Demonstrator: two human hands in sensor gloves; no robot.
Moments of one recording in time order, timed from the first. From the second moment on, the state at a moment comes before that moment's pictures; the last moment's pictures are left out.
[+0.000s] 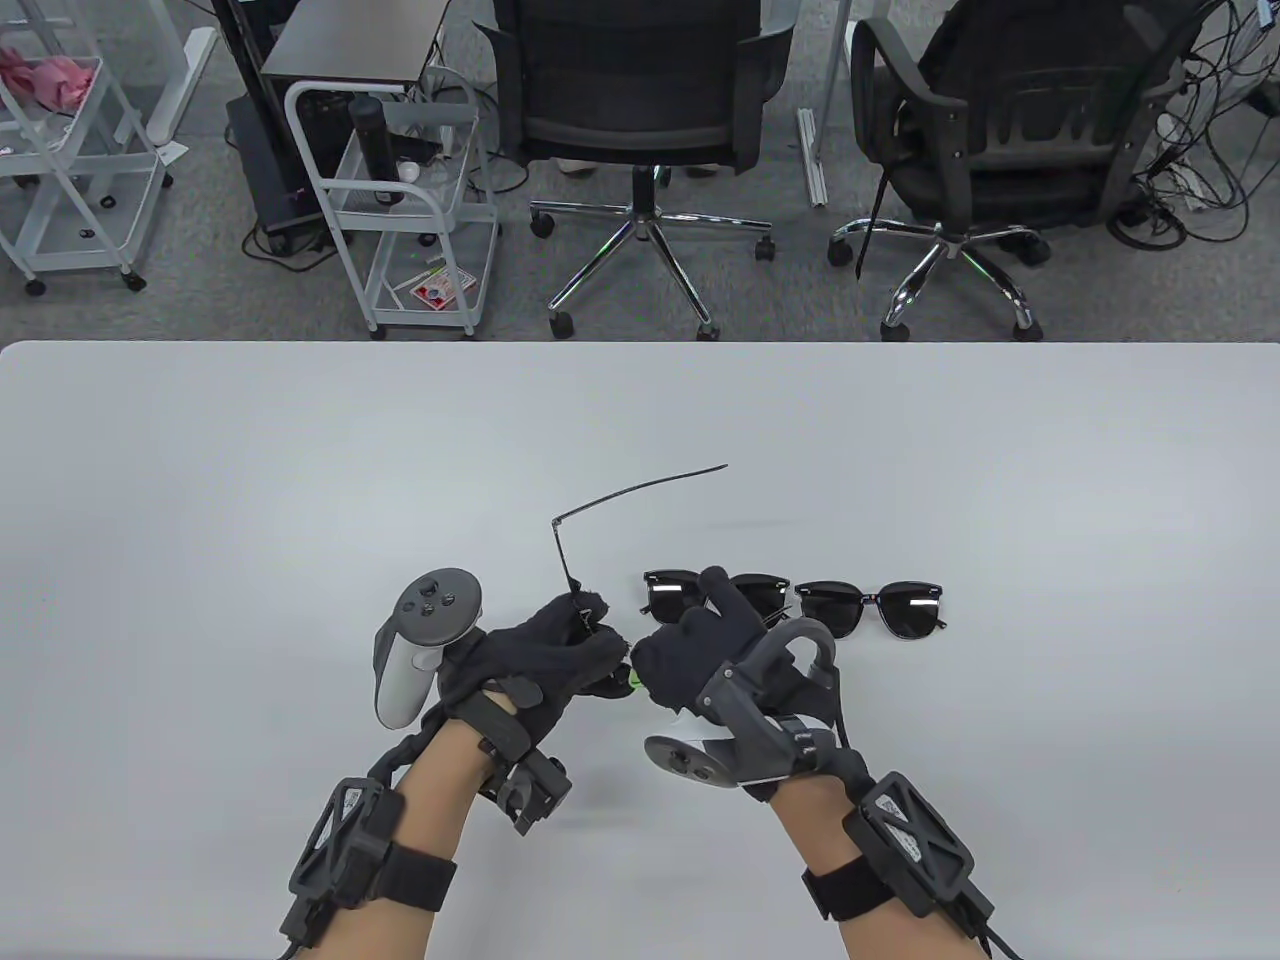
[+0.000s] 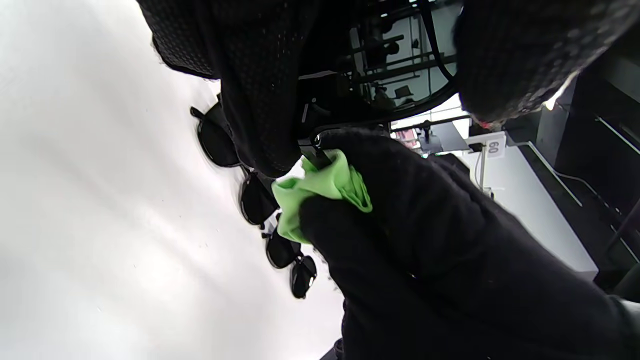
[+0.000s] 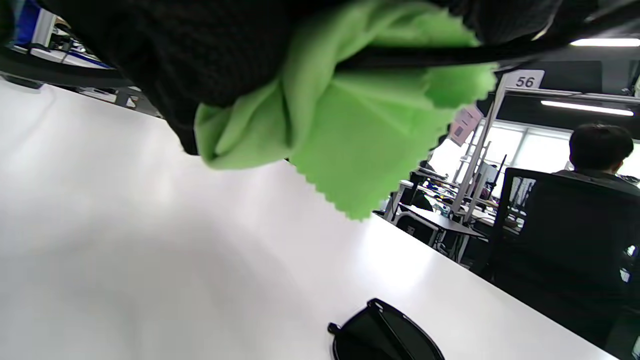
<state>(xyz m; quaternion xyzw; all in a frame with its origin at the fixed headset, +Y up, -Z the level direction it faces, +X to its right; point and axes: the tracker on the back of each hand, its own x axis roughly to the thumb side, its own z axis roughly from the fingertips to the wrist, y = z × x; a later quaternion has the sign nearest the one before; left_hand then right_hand) -0.175 -0.700 -0.301 -0.25 -0.09 0.57 0.78 0.036 -0.658 -0.254 -0.38 0.19 -0.90 0.08</state>
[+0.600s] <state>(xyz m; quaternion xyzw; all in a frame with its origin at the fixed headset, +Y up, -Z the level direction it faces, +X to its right) -0.190 -0.702 -0.306 -0.24 -0.09 0.45 0.86 0.064 -0.666 -0.268 -0.32 0.15 -0.93 0.09</state>
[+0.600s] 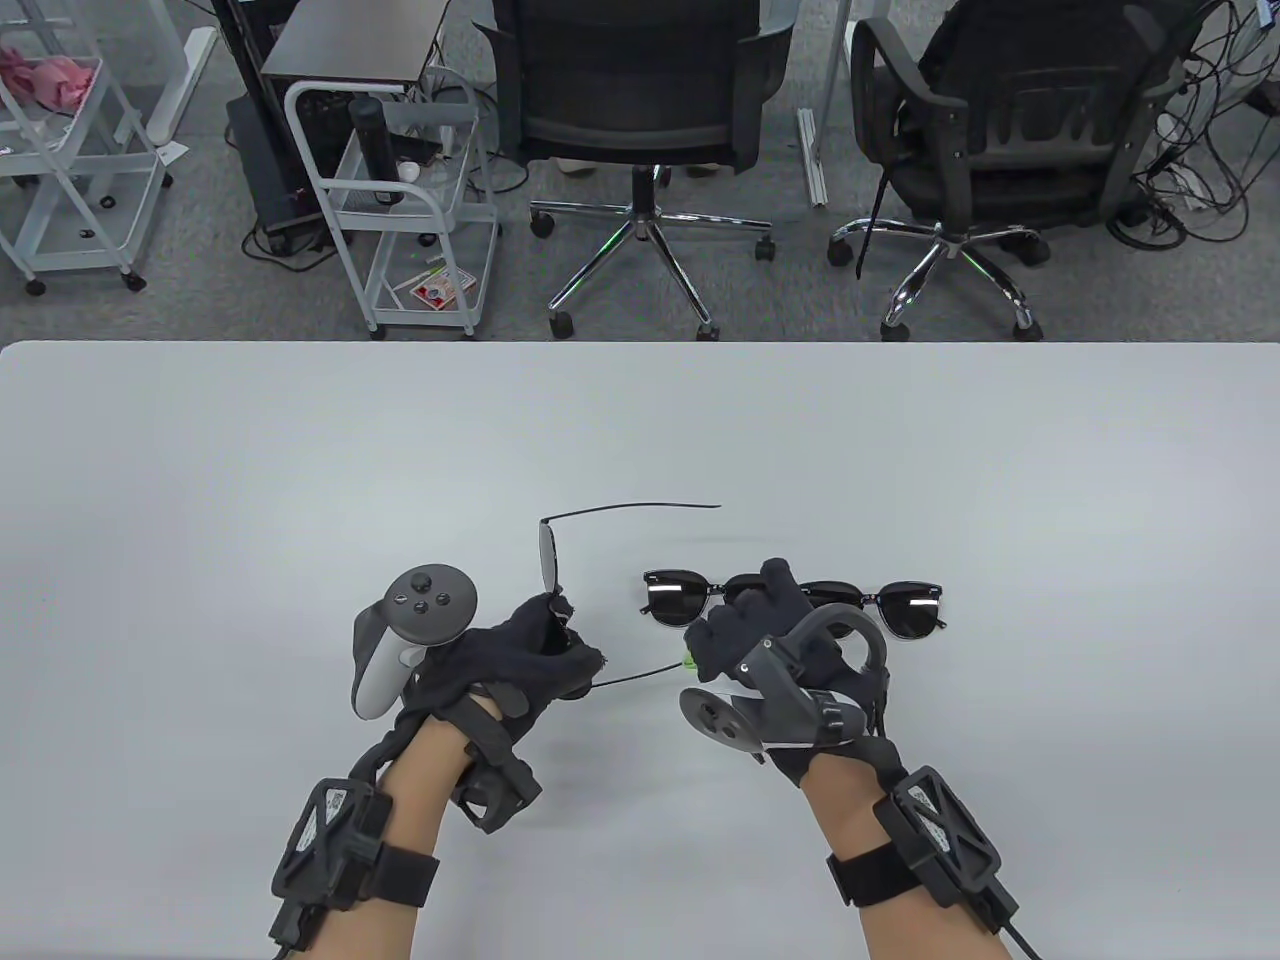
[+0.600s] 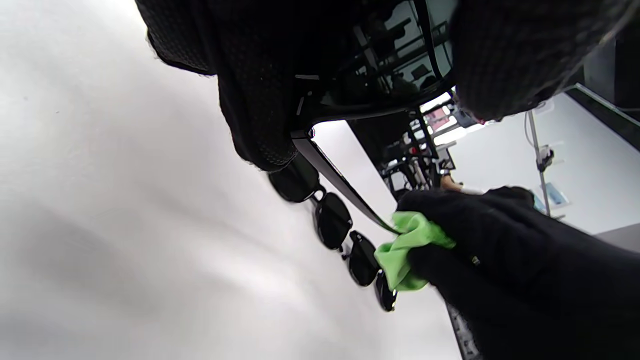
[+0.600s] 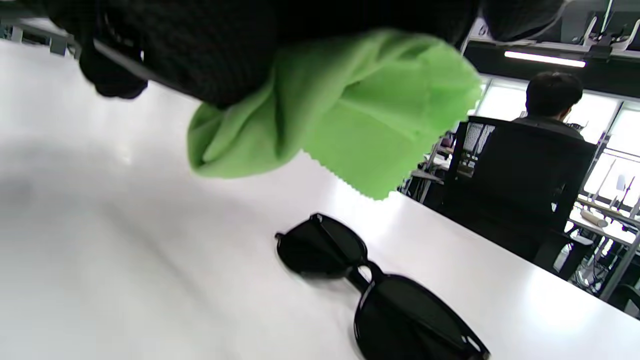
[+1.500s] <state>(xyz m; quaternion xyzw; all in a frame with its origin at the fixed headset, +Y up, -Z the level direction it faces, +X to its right) -0.202 -0.707 -0.310 -0.21 -0.05 0.47 0.85 0.070 -0.697 -0.280 -0.30 -0.14 -0.94 -0.07</state>
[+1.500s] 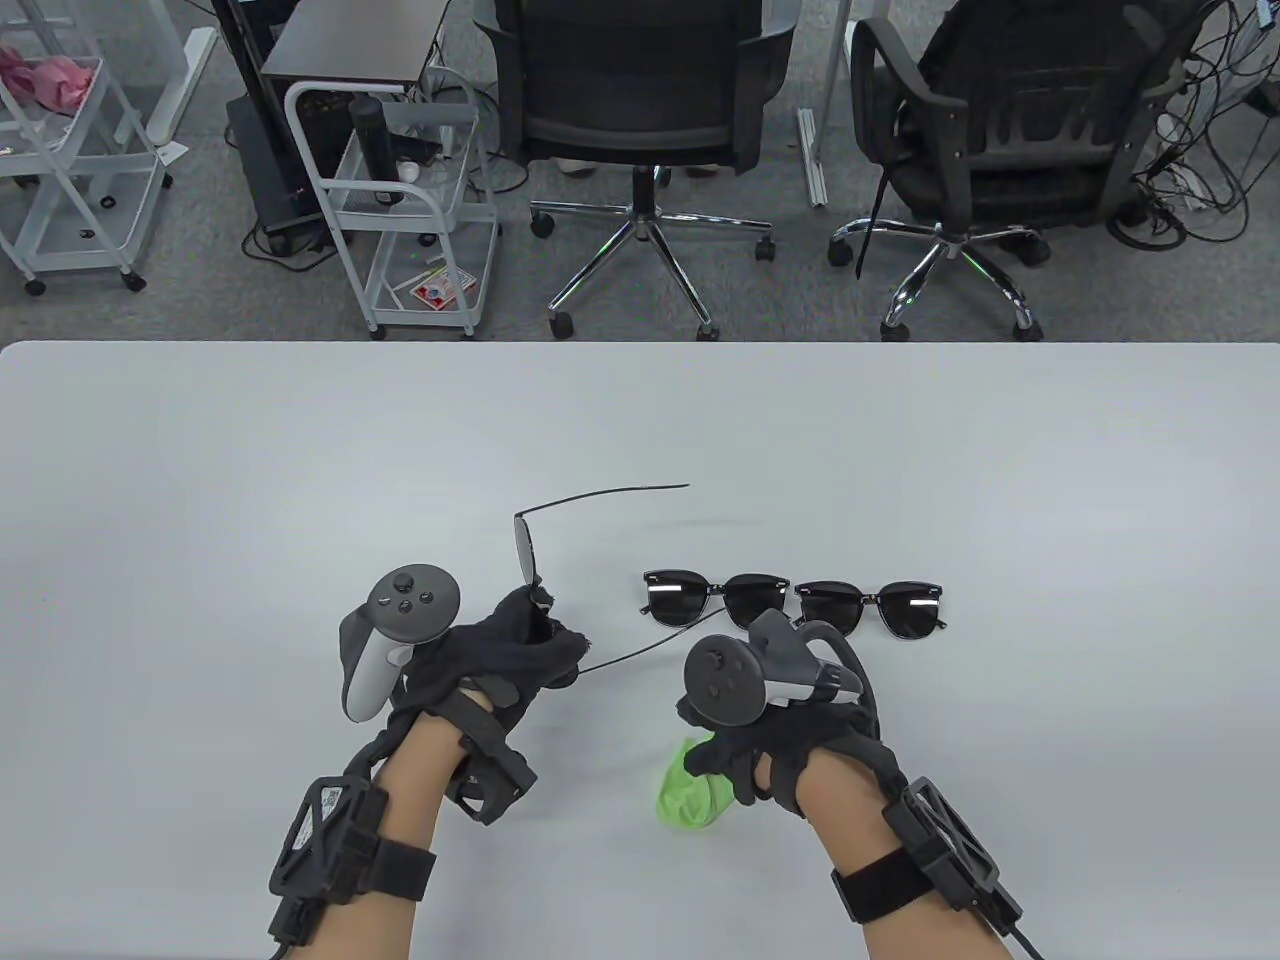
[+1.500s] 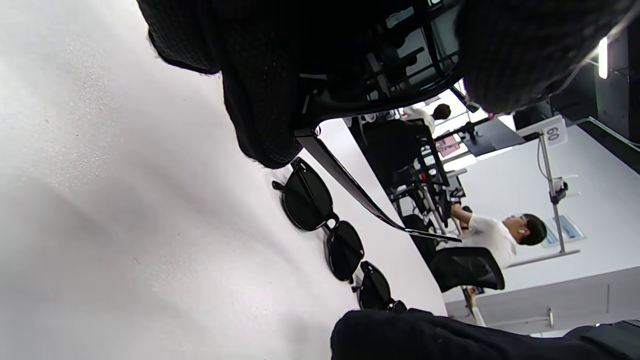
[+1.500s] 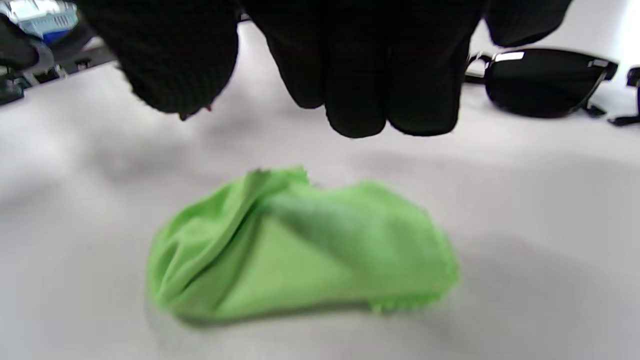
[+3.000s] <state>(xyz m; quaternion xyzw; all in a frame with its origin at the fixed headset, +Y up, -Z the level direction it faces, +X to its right) -0.140 -0.704 -0.293 -0.18 -0.17 0.33 0.91 0.090 -0.694 -0.283 -0.15 0.02 -0.91 -0.40</state>
